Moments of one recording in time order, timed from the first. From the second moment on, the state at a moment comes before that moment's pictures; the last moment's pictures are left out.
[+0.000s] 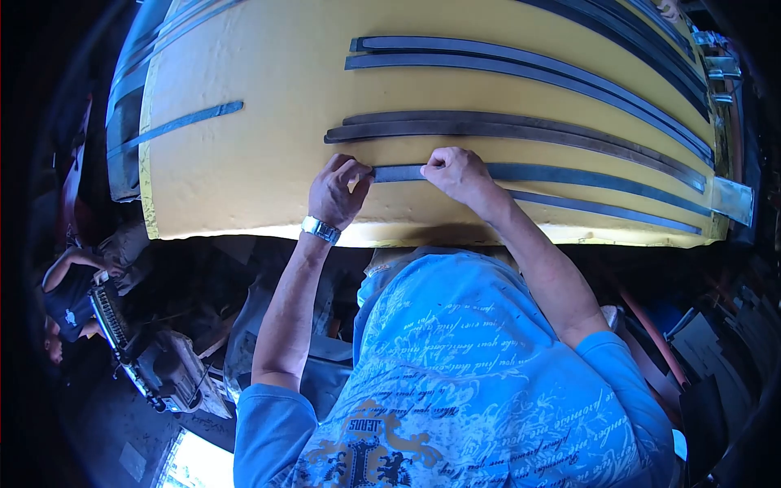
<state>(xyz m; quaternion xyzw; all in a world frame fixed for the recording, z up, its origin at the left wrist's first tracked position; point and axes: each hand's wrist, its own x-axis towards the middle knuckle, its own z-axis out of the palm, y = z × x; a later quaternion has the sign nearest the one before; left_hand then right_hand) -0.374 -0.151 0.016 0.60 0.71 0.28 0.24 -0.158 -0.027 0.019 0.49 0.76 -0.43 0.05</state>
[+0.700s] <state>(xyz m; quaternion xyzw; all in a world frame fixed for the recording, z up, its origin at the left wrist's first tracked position) -0.319 -0.121 0.009 0.66 0.67 0.25 0.23 -0.068 -0.005 0.063 0.51 0.74 -0.43 0.06</state>
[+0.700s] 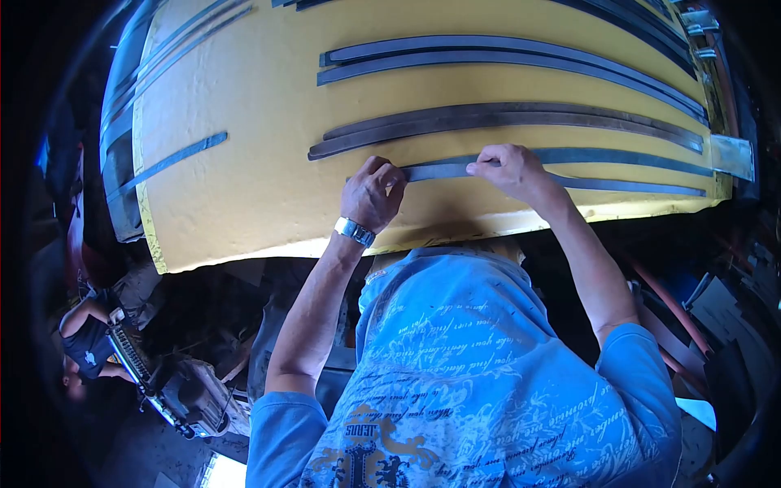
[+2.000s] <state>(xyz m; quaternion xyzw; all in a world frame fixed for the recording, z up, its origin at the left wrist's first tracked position) -0.309 -0.122 0.010 0.67 0.67 0.25 0.20 -0.069 -0.006 0.044 0.55 0.75 -0.36 0.05</state>
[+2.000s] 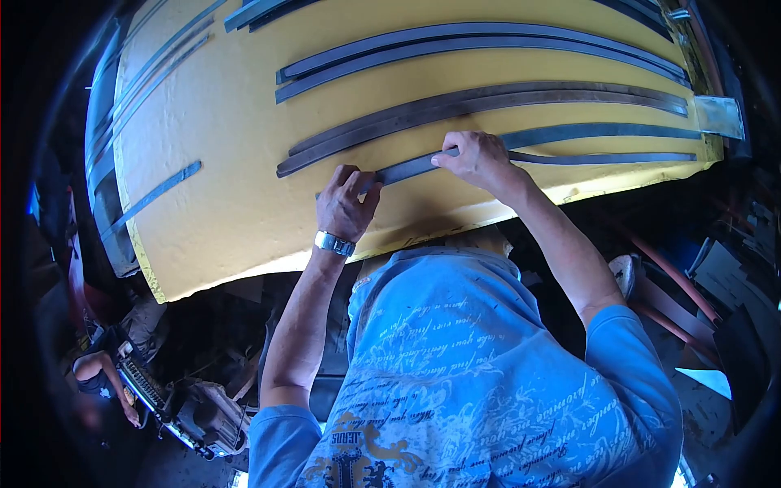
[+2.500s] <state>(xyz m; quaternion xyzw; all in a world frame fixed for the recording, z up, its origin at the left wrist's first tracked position) -0.306 -0.122 0.011 0.66 0.67 0.27 0.21 -0.069 -0.007 0.043 0.54 0.76 -0.36 0.07</state>
